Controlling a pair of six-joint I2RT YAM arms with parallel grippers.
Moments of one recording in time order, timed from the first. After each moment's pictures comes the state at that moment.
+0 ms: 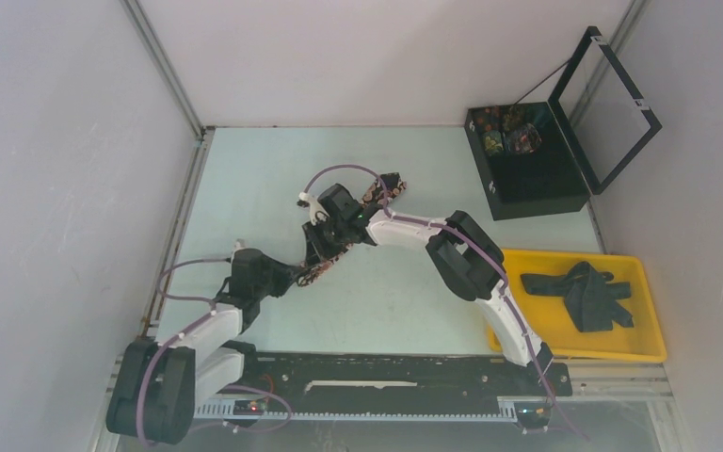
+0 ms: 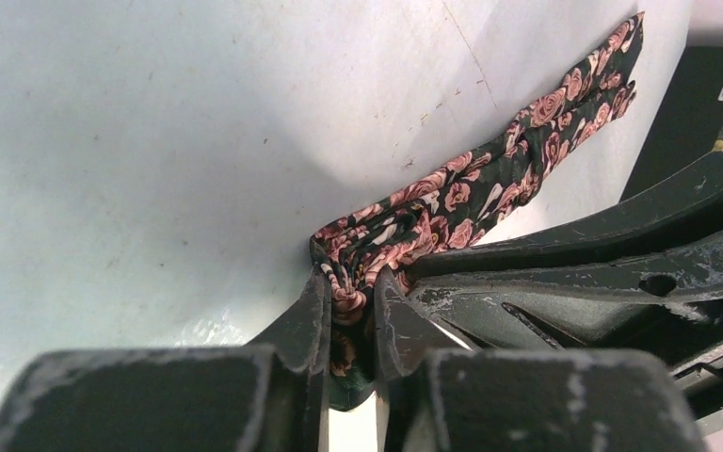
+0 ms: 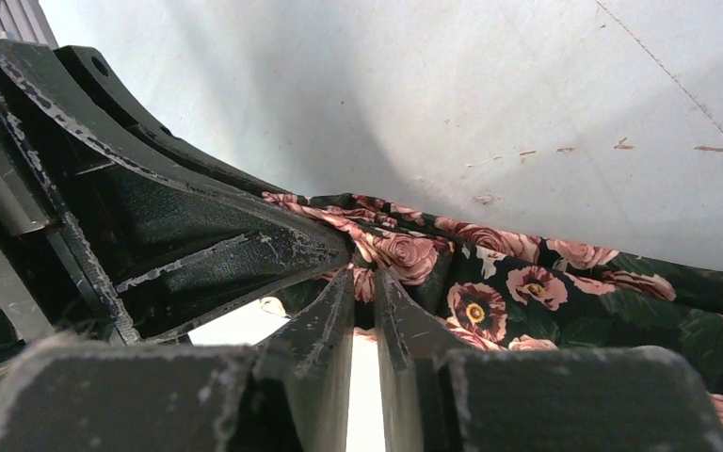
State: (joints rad) left arm -0.15 1.04 0.17 0.19 0.11 -1.12; right arm 0.88 2.30 1.69 -0.21 -0.53 0.39
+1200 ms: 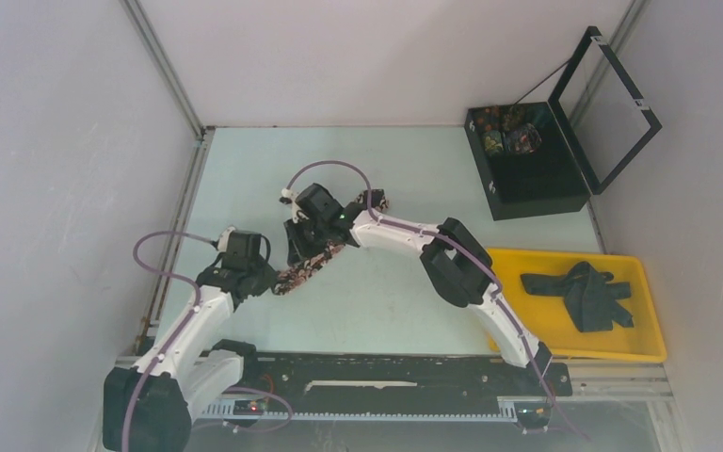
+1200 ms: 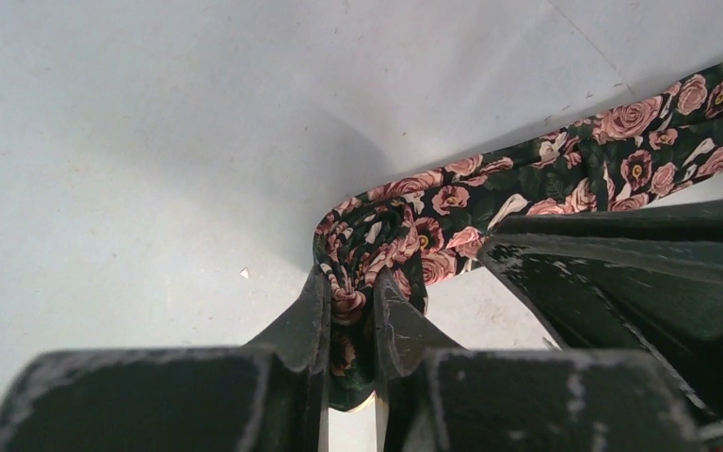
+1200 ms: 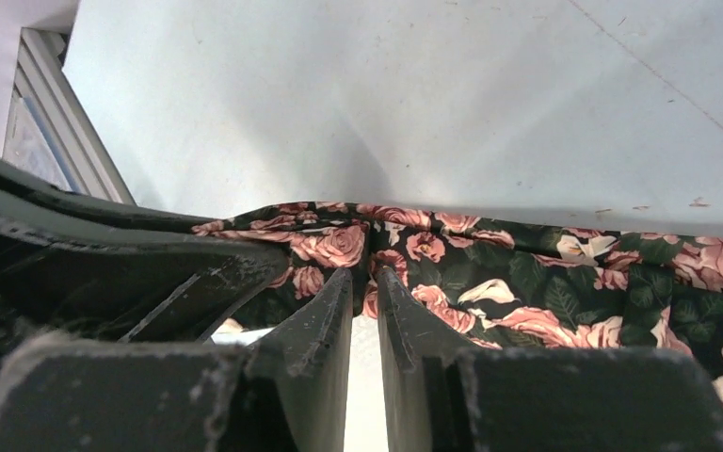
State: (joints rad) left arm -0.18 0.92 0.50 -0.54 -0.16 -0.85; right arm 0.96 2.33 1.89 -0.33 -0.39 0.48
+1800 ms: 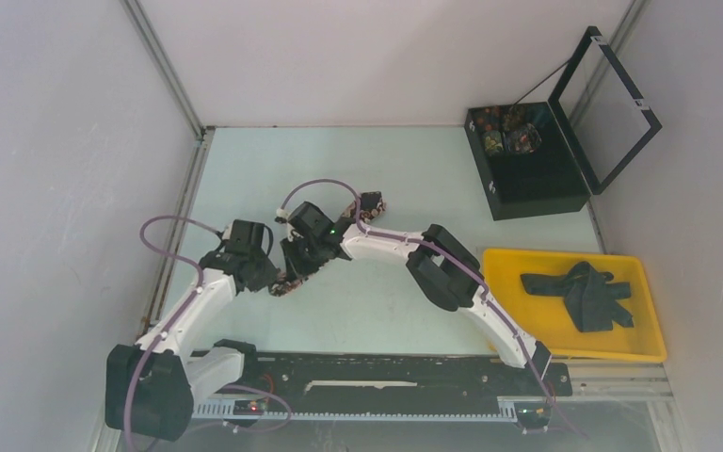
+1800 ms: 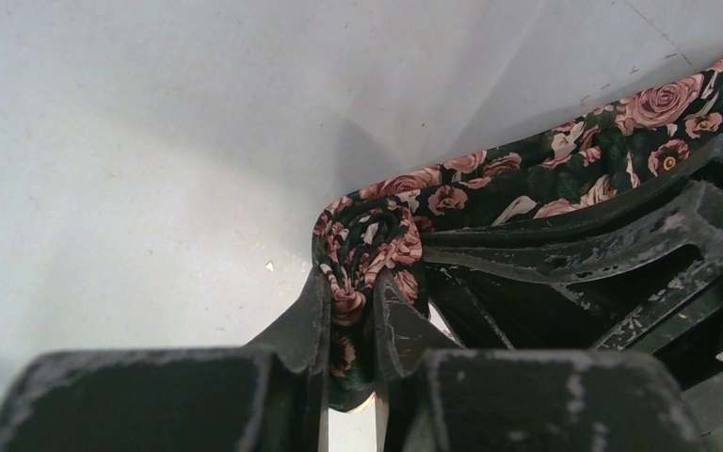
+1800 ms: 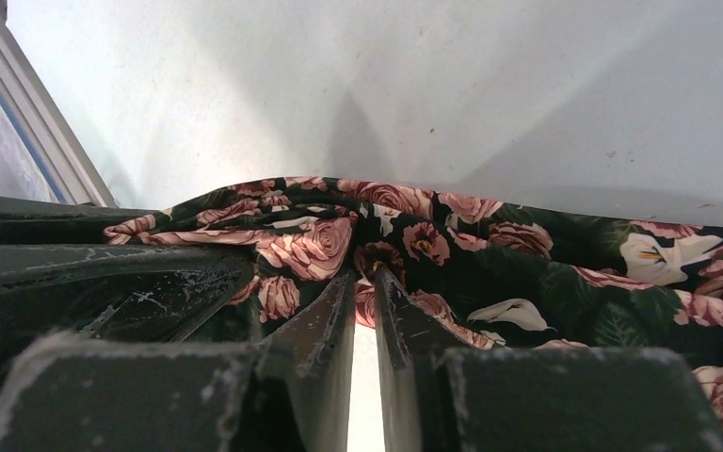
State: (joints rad) left arm -0.18 1.04 0.60 -0.64 -0.16 -0.76; right arm 1.02 2.42 1.90 -0.33 -0.40 0.54
